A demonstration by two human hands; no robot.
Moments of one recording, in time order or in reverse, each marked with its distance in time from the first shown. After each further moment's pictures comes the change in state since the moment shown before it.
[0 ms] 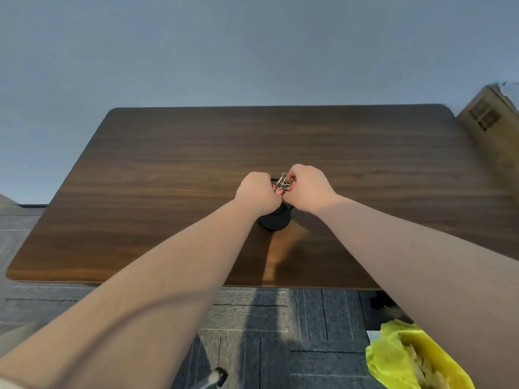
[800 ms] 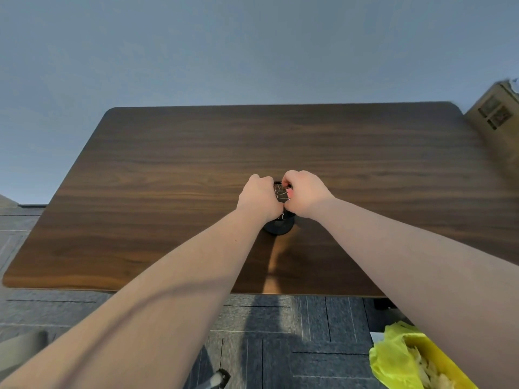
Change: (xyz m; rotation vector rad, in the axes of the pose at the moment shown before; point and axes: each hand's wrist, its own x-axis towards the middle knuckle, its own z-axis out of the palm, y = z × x) left_hand 0.010 -0.004 0.011 -0.036 0.006 -0.036; right_hand 0.016 0.002 0.011 -0.074 -0.102 -0.056
